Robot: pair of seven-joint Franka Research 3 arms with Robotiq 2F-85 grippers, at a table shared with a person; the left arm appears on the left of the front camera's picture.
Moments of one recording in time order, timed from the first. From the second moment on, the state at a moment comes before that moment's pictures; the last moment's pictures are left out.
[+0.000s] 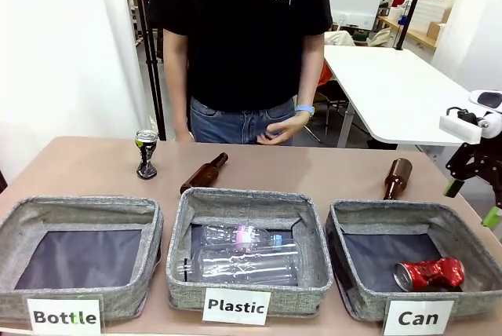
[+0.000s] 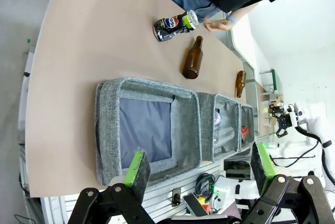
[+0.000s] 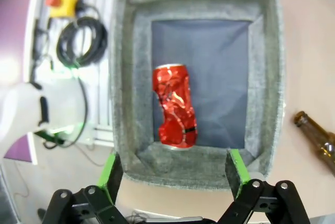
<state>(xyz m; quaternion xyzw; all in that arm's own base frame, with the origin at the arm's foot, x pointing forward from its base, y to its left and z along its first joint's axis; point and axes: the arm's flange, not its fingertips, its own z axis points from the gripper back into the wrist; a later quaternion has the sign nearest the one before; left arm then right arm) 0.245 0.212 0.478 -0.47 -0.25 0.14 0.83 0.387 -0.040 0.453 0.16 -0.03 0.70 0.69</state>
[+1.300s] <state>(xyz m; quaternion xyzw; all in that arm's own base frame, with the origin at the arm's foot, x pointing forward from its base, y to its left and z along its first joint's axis) 0.245 0.212 0.478 -0.47 -0.25 0.14 0.83 0.481 -0.129 0.456 0.65 -0.30 0.19 0.67</state>
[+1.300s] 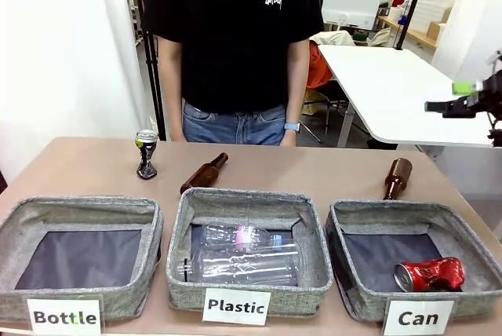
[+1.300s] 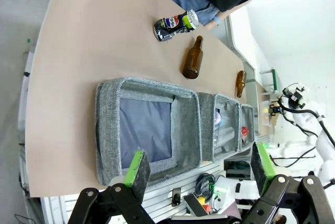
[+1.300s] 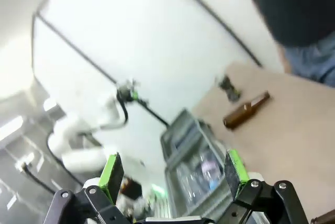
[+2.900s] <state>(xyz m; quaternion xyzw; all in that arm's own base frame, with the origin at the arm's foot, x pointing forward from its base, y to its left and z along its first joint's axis) 0.245 0.212 0.478 -0.47 -0.25 0.14 0.83 0.486 -0.137 0.450 0.67 -0.33 0.12 0.65</state>
